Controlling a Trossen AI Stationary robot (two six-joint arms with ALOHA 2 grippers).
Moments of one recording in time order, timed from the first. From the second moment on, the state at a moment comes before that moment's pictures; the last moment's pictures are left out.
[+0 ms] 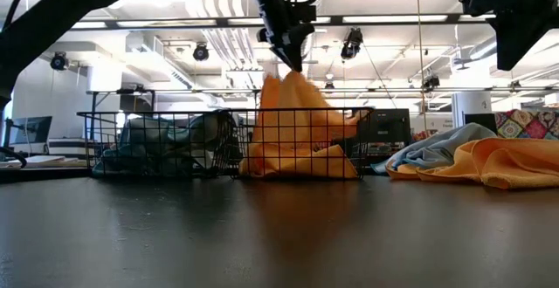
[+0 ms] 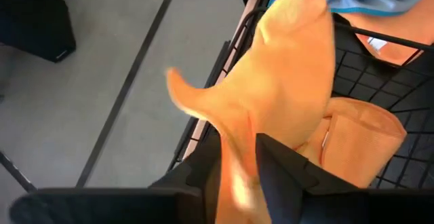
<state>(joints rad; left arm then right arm) 0.38 2.17 2.36 -1.10 -0.33 0.17 0.02 0.93 1.01 -1.50 0.31 0.98</state>
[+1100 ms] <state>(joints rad) 0.27 1.79 2.36 -1.25 -0.18 -0.01 0.02 0.93 1.01 -1.48 0.31 1.00</state>
